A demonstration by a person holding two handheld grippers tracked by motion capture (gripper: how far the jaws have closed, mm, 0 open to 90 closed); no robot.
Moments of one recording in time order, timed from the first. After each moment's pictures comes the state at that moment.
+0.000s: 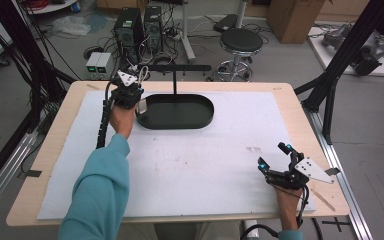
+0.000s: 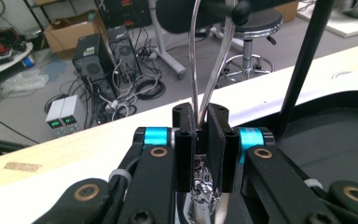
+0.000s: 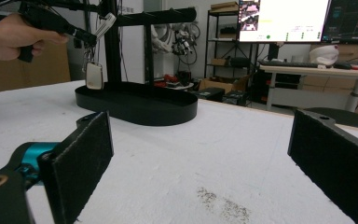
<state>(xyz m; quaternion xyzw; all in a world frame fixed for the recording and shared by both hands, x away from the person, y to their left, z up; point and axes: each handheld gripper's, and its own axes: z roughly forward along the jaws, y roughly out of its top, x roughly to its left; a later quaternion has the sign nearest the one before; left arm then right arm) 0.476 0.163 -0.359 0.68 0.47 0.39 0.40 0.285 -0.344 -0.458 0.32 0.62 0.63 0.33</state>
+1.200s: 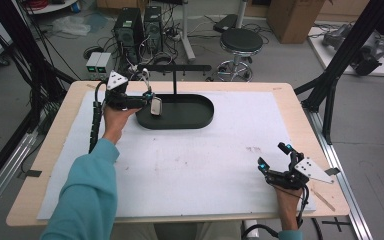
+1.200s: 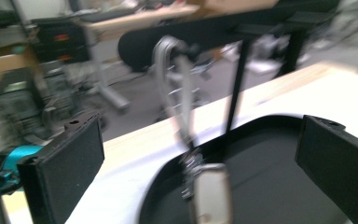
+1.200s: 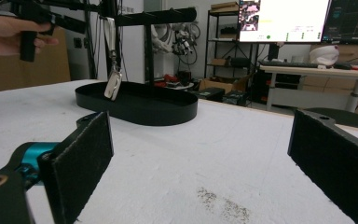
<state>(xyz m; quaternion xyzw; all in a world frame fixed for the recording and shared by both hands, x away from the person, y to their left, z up) 0.465 0.191 -0.356 0.68 0.37 0.31 0.54 0.285 -0.344 -0.458 0.32 0.62 0.63 0.33</state>
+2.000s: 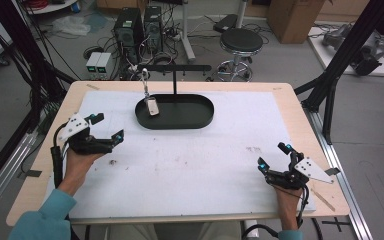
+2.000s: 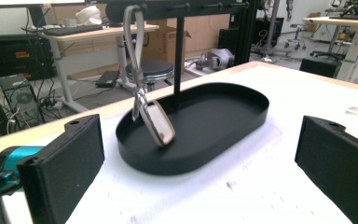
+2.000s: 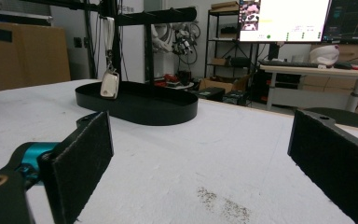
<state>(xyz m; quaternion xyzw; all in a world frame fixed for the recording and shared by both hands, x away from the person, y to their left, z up) 0.336 0.263 -0.398 0.67 0.33 0.29 0.60 0.285 -0.344 -0.458 0.32 0.63 0.63 0.33</state>
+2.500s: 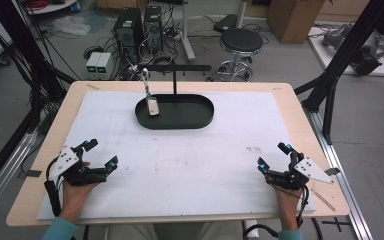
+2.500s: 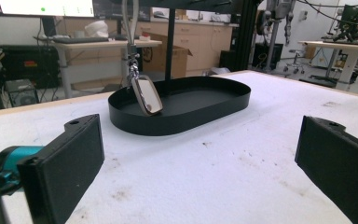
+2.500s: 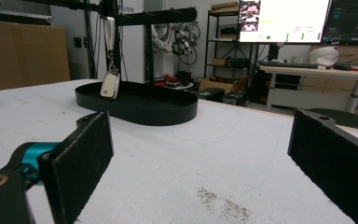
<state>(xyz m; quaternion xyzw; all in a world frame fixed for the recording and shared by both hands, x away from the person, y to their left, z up) 0.278 0.274 -0.450 0.63 0.33 0.31 0.63 0.284 -0.343 -0.458 0.33 0.63 0.63 0.33</state>
